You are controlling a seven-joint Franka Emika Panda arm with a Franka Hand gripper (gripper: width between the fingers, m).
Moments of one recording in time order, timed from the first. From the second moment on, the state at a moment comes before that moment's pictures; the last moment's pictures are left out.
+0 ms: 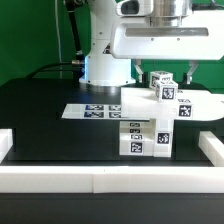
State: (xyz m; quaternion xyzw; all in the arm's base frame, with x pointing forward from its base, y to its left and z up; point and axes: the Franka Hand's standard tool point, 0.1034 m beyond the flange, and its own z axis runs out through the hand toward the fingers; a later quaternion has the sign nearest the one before) arm 0.471 0.079 0.112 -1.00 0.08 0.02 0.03
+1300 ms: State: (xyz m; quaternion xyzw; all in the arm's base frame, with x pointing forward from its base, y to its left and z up) arm 0.471 0.073 0.110 -0.99 -0.10 0.01 0.03
